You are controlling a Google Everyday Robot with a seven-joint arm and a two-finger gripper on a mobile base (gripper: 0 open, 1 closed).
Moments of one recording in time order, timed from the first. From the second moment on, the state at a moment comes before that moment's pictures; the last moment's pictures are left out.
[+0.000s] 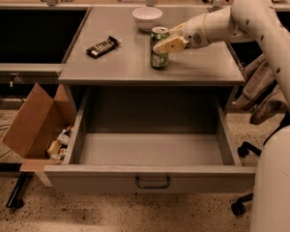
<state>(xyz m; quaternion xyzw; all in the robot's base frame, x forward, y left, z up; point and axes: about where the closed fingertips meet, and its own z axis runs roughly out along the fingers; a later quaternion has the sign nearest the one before) 0.755 -0.089 0.900 -0.47 0.71 0.25 0.46</state>
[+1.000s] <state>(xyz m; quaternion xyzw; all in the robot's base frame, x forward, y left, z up) 0.703 -0.077 0.936 -0.51 0.68 0.26 0.47</state>
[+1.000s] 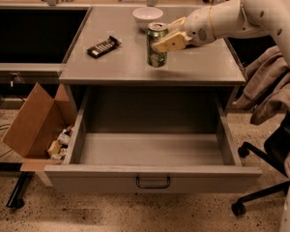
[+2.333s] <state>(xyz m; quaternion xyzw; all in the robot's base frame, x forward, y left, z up) 0.577 -0.063 0.911 -0.57 0.61 0.28 0.48</state>
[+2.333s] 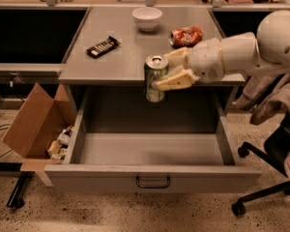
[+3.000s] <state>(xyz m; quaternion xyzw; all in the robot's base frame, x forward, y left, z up) 0.551 -0.046 0.855 -0.59 0.61 0.31 0.42</state>
